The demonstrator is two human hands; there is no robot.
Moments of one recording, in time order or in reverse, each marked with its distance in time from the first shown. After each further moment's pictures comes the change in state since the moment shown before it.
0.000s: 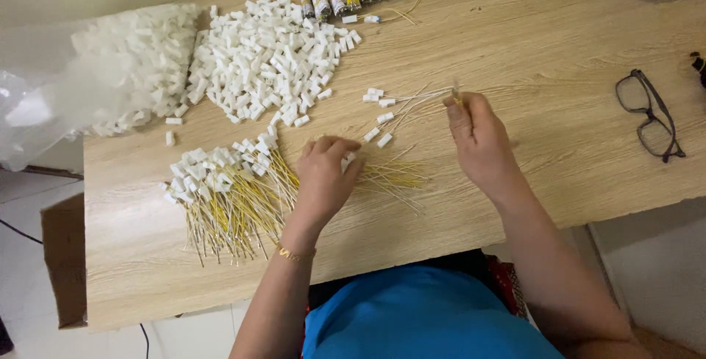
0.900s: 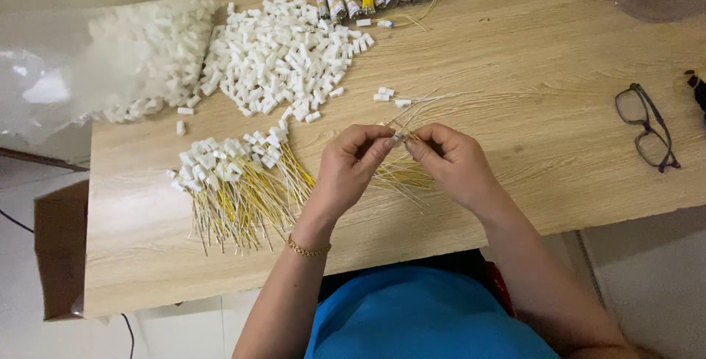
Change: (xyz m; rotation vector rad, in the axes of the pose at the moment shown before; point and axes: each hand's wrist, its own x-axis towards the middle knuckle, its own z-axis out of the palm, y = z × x) left_hand 0.000 0.028 -0.007 -0.815 0.067 -0.042; right_hand -0.013 0.001 0.038 0.328 -0.237 0.003
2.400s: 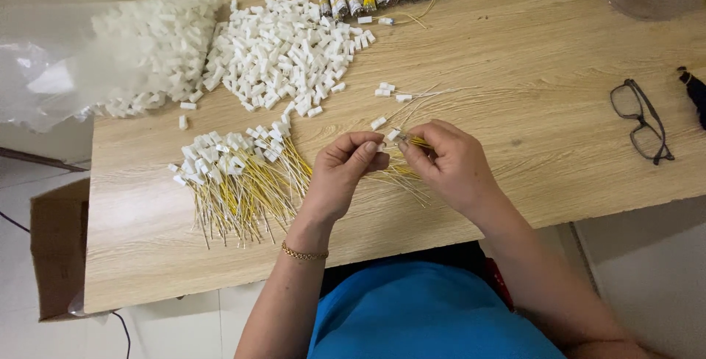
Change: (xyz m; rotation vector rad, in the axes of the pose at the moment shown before) left_hand -0.026 -0.027 -0.002 -0.612 0.068 -0.298; right_hand -0.018 -0.052 0.012 -0.409 0.086 -0.340
